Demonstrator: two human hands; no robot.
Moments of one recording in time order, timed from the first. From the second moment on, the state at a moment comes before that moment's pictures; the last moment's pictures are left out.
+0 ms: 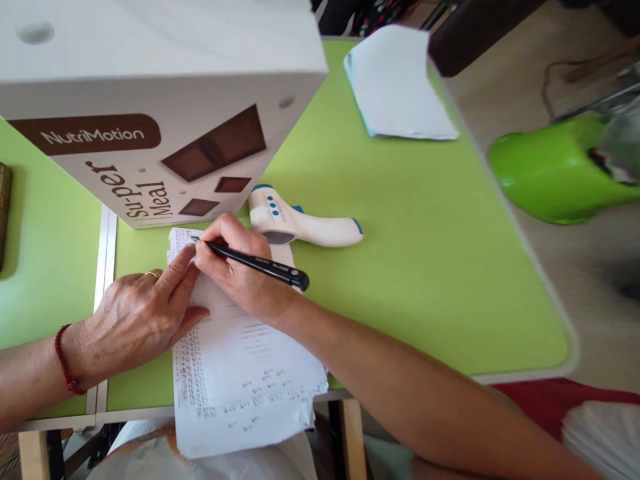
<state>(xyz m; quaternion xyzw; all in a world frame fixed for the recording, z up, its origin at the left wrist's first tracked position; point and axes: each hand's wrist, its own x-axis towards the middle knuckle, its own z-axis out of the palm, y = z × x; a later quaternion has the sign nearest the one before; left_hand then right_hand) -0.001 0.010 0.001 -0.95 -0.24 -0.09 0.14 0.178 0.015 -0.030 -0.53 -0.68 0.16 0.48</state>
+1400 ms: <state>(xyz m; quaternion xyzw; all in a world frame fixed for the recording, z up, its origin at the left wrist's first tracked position) 0.000 0.011 0.002 -0.96 -0.24 -0.10 0.14 0.181 0.019 -0.032 -0.50 -0.69 0.11 0.51</state>
